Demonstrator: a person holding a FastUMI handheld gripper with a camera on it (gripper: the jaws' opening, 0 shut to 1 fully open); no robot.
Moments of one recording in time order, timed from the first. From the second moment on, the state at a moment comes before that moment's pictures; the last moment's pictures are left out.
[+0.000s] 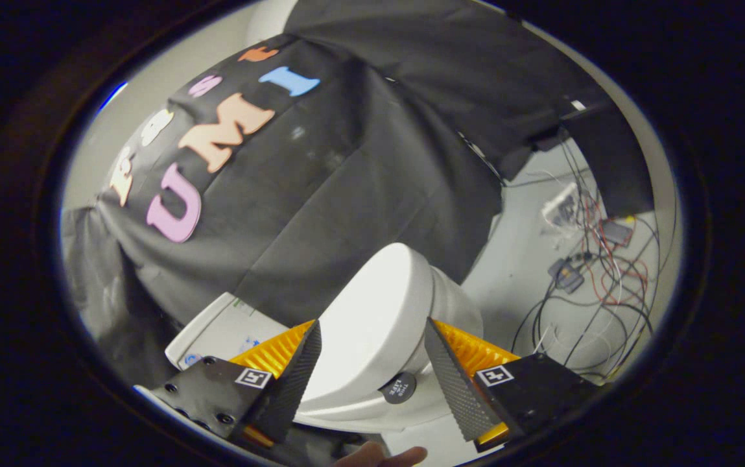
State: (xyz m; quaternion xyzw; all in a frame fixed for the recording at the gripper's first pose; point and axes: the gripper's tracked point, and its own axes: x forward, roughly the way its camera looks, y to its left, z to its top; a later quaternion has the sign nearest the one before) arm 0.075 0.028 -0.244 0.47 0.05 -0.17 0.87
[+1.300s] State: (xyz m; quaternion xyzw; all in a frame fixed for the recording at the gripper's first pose) arm 0.102 0.080 -0.317 0.60 0.20 -0.19 0.75
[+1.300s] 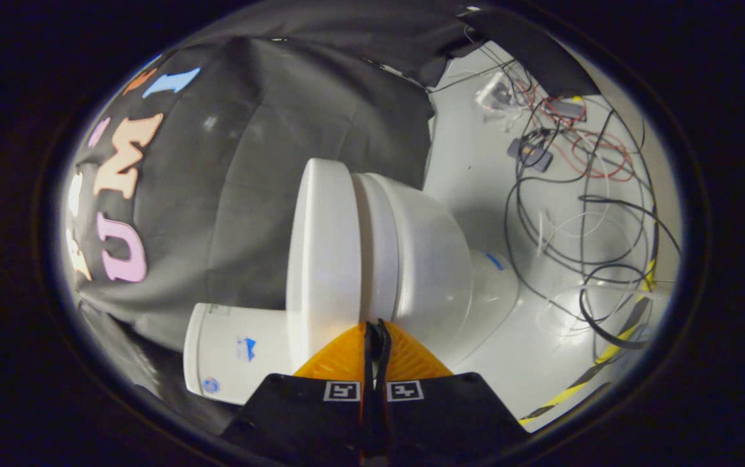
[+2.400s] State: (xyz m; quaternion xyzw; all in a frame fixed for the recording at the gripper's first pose) arm 0.131 0.129 -0.138 0.41 0.09 -0.17 0.89
